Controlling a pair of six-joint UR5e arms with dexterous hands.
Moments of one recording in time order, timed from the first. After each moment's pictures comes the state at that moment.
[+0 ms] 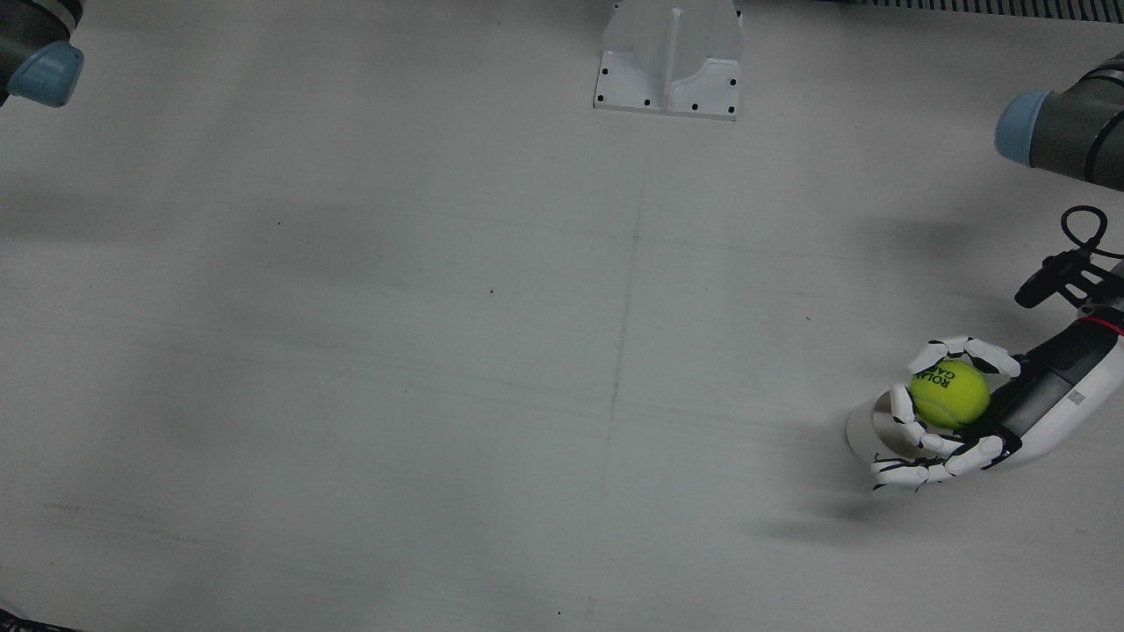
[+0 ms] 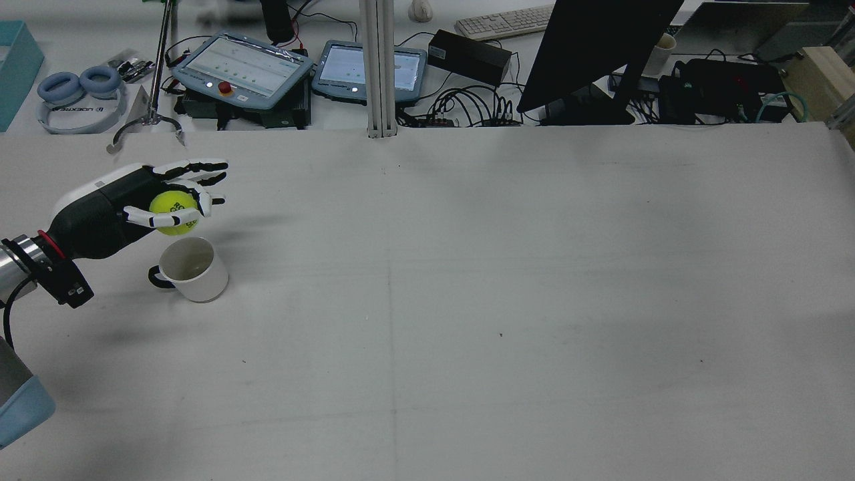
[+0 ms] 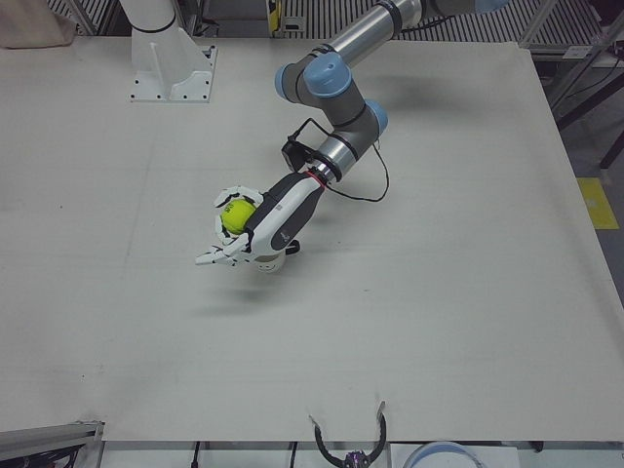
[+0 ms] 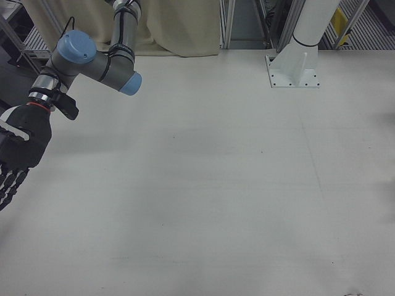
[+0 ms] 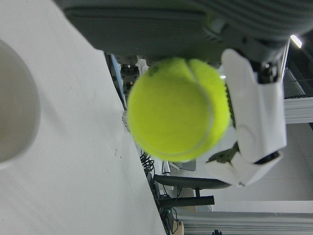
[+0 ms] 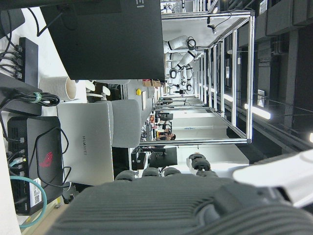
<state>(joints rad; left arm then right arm) -0.85 -1.78 -1.78 0.11 1.50 0.27 1.49 -1.45 1.47 -3.32 -1.41 0.09</state>
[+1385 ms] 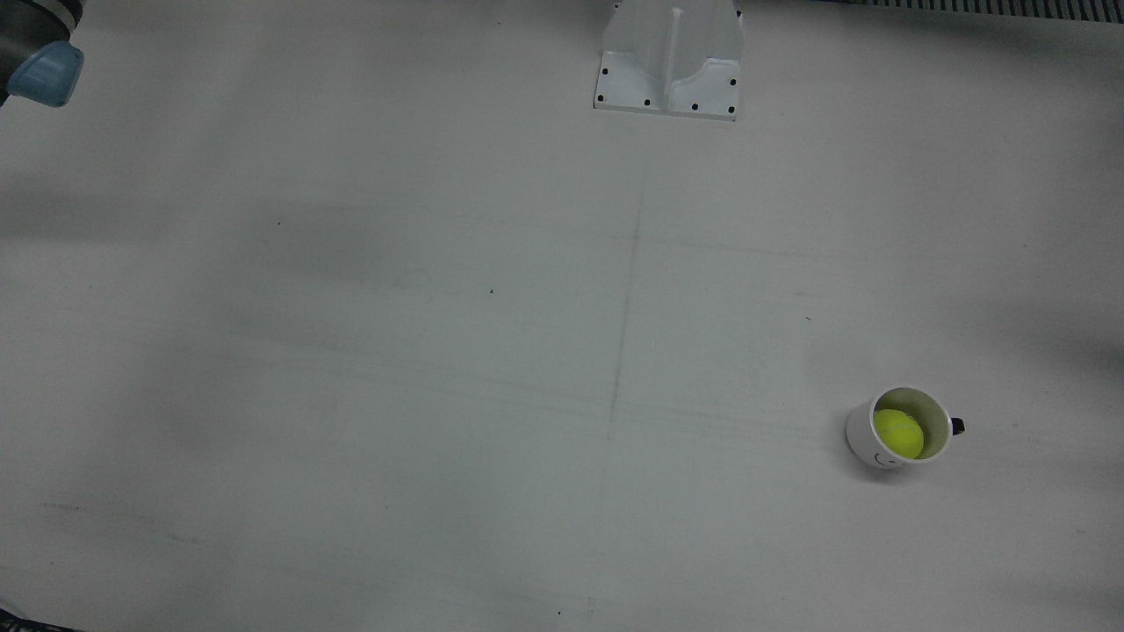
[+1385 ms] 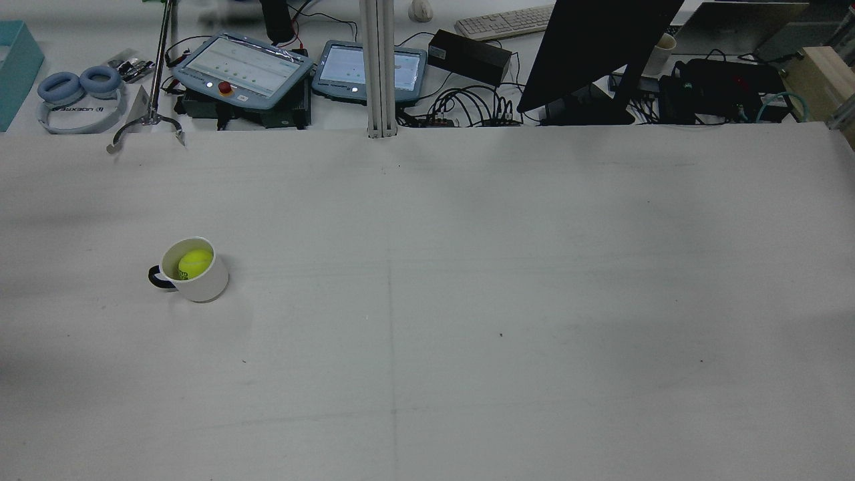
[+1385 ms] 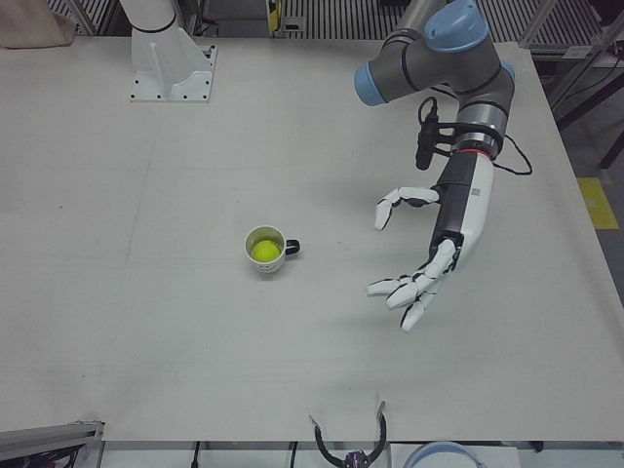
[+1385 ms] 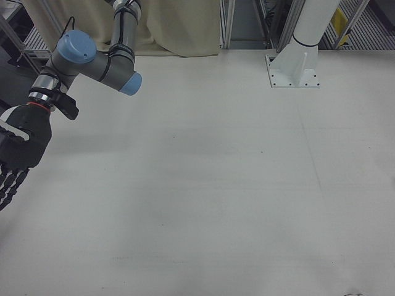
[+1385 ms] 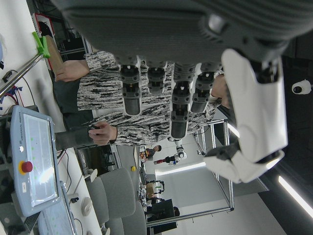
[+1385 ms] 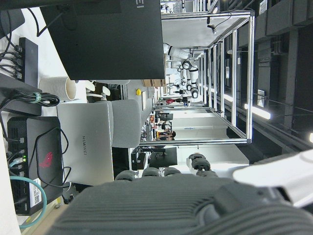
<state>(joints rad) -1.33 -1.73 -1.76 0.10 1.56 0.22 1.49 -1.45 1.47 -3.32 -1.41 0.09</state>
